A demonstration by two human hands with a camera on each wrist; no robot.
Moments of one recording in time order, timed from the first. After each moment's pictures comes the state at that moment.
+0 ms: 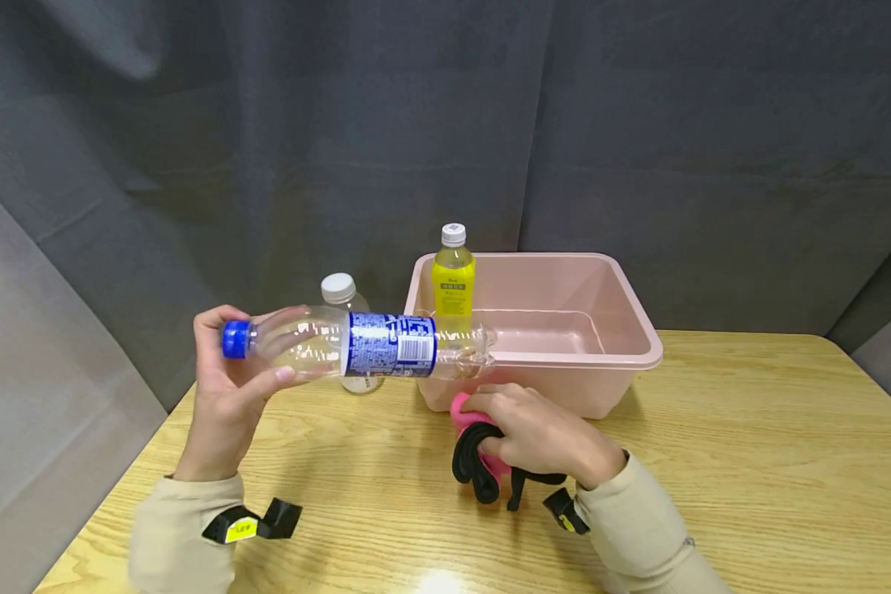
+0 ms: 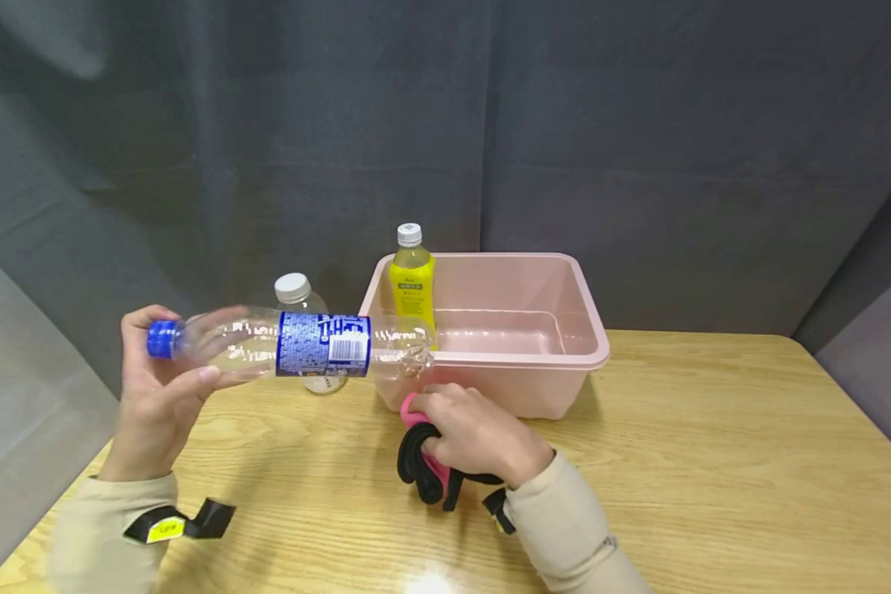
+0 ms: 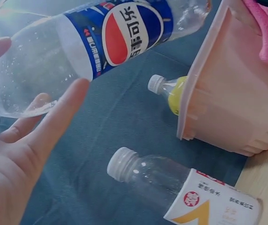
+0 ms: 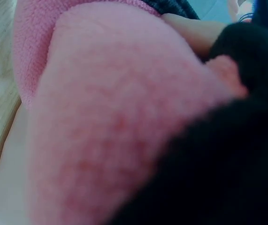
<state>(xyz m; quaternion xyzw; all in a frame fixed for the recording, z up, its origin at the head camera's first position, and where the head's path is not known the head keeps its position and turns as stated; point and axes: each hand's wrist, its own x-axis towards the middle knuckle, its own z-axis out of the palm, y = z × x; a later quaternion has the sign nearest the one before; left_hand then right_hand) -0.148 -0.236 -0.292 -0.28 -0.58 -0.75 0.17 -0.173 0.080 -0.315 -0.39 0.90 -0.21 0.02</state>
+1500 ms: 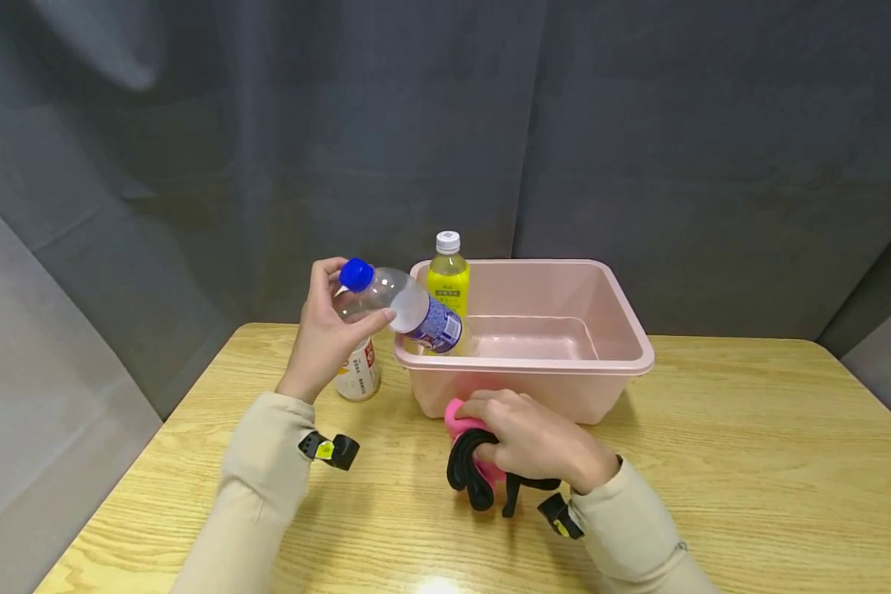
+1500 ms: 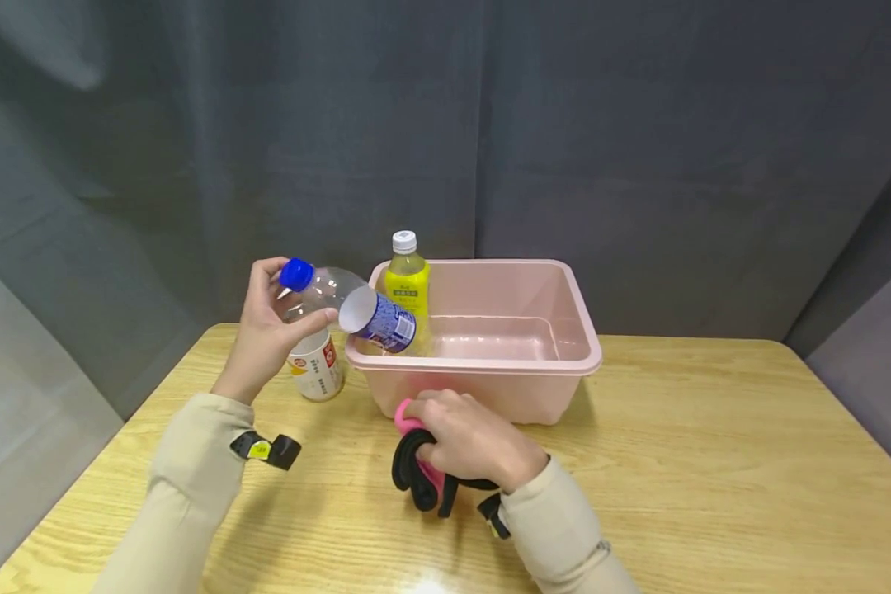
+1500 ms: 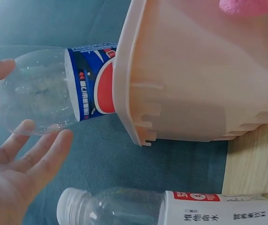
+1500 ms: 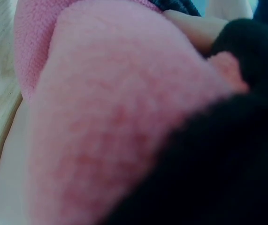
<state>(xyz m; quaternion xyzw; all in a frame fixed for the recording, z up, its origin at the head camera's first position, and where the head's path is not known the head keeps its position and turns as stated) -0.224 -0.176 -0.280 -0.18 -0.77 -0.58 0.18 -0.174 0.078 -0.320 -0.40 0.89 -0.21 0.01</state>
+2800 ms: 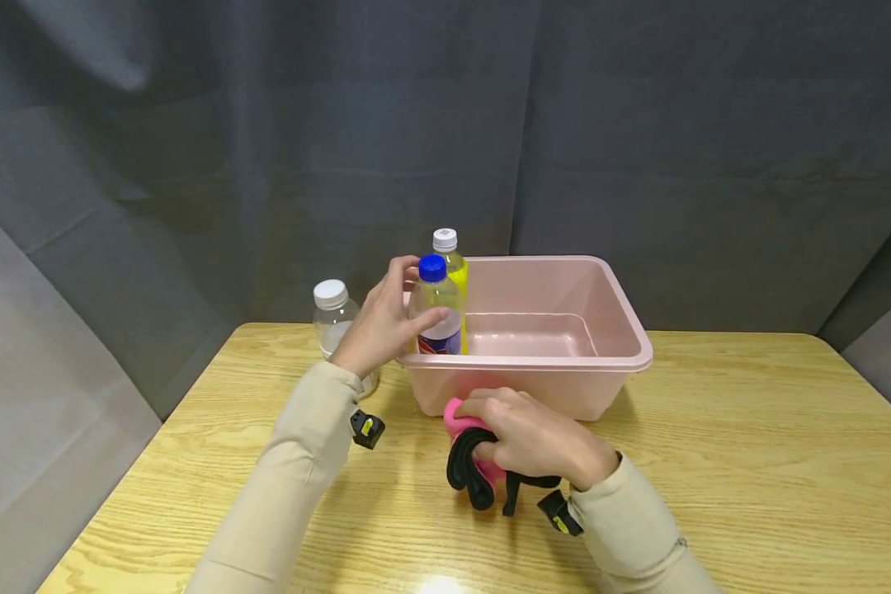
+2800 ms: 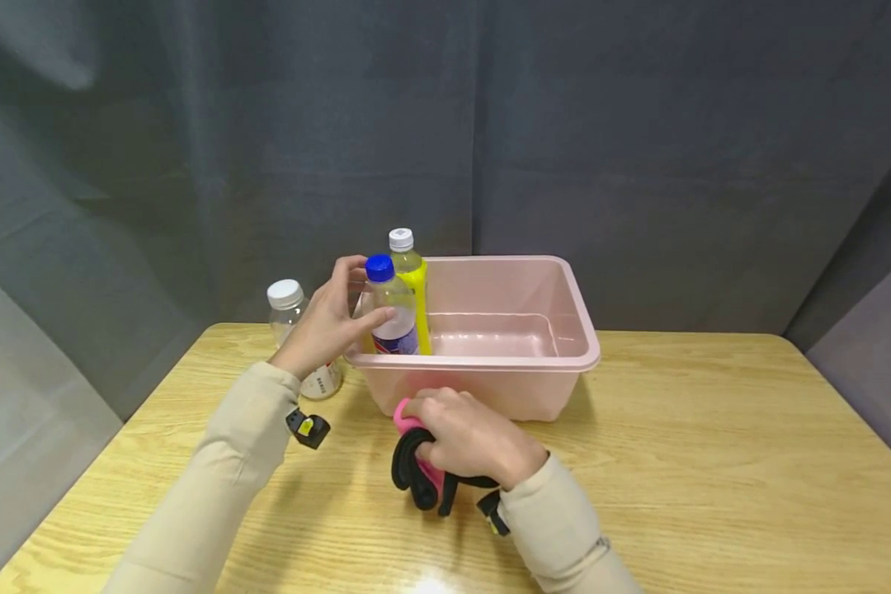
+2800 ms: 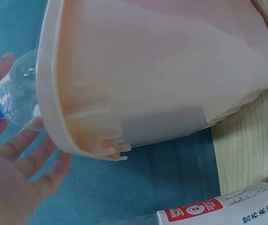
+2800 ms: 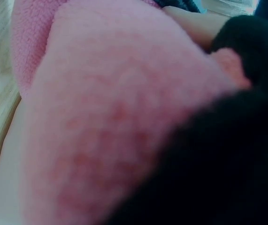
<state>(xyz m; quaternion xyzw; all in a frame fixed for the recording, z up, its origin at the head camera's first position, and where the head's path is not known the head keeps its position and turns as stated) -0.255 -0.135 -0.282 -0.25 -0.88 -0.39 0.15 -0.175 0.076 -0.319 -0.40 0.89 -0.21 0.01</state>
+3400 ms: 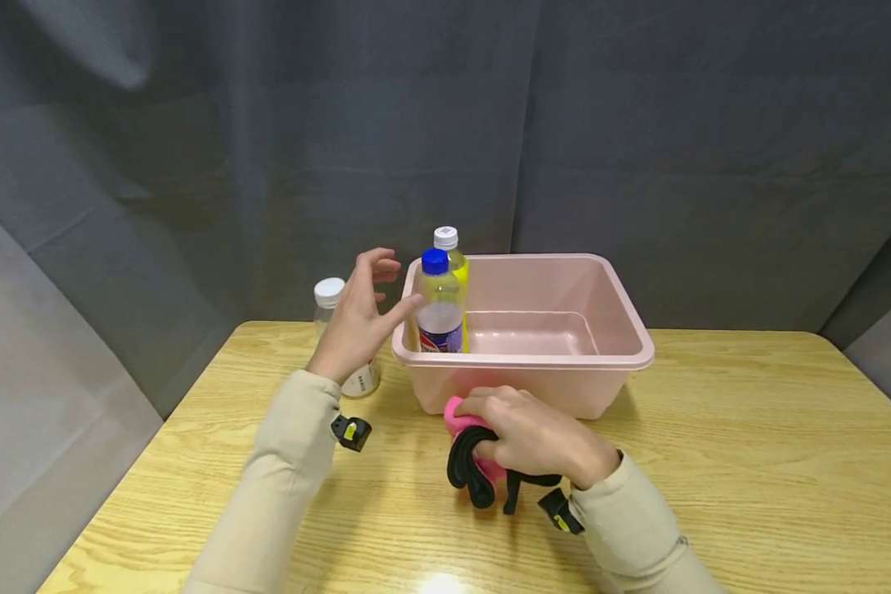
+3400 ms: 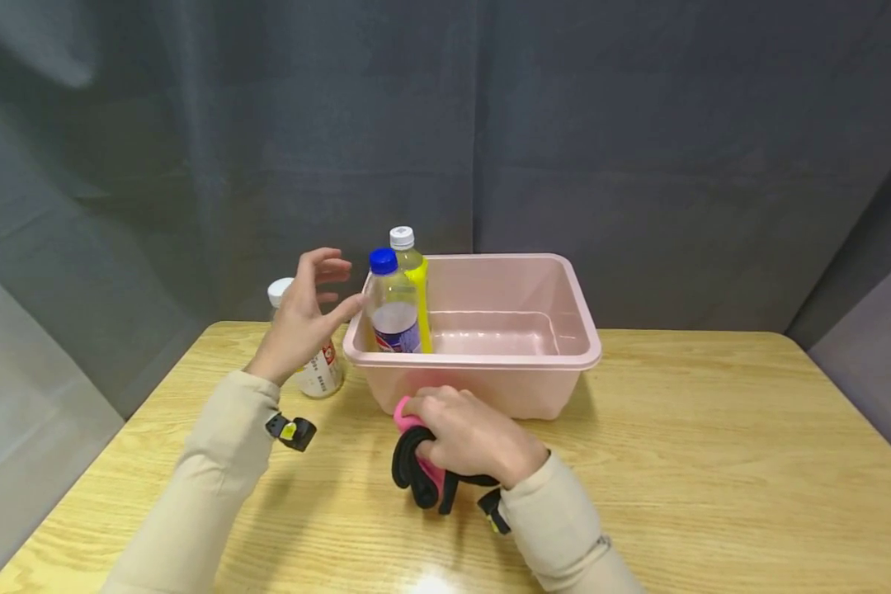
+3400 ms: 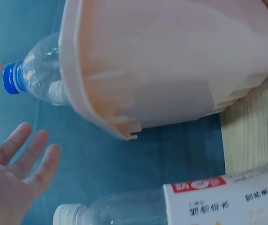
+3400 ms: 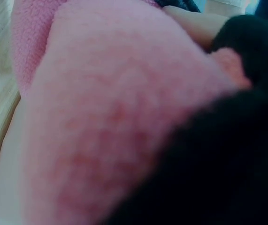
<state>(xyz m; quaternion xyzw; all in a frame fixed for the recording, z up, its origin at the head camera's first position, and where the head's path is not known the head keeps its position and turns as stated) -0.245 -0.156 -0.280 -0.22 -0.85 -0.43 0.20 -0.175 0.076 -0.317 -0.40 0.89 -0.21 0.02</state>
